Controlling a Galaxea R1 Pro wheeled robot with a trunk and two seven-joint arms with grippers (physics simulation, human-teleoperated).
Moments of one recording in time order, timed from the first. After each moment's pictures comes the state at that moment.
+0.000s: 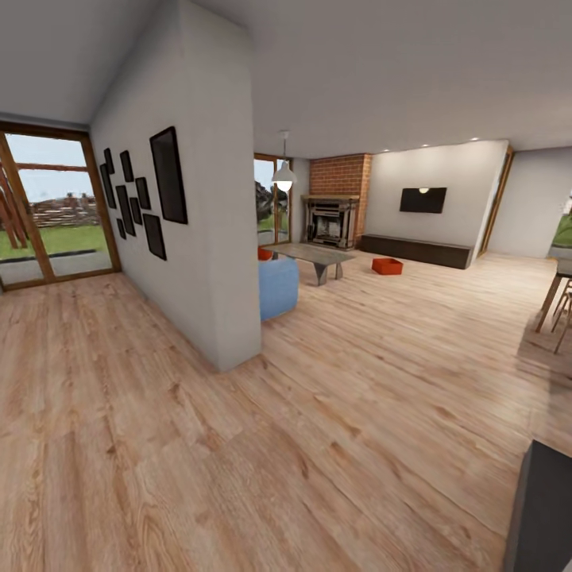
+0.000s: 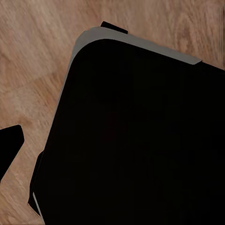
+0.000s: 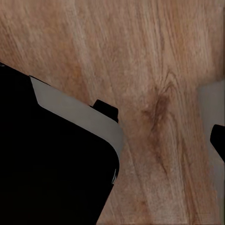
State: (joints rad) left arm 0.00 0.00 0.00 -0.03 0.36 -0.05 0.01; right arm -0.12 0.01 0.42 0.03 0.05 -0.17 -0.06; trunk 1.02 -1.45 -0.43
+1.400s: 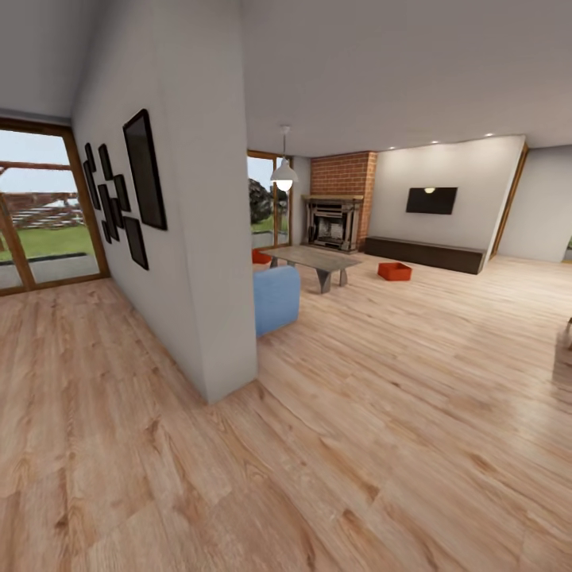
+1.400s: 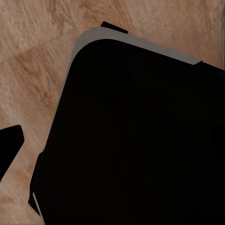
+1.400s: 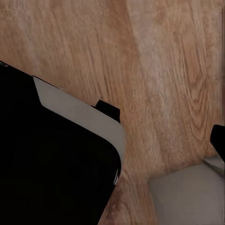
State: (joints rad) left arm 0.00 0.00 0.00 -0.03 0.36 -0.05 0.01; right arm -0.12 0.01 0.43 0.03 0.05 -0.17 -0.05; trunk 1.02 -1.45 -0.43
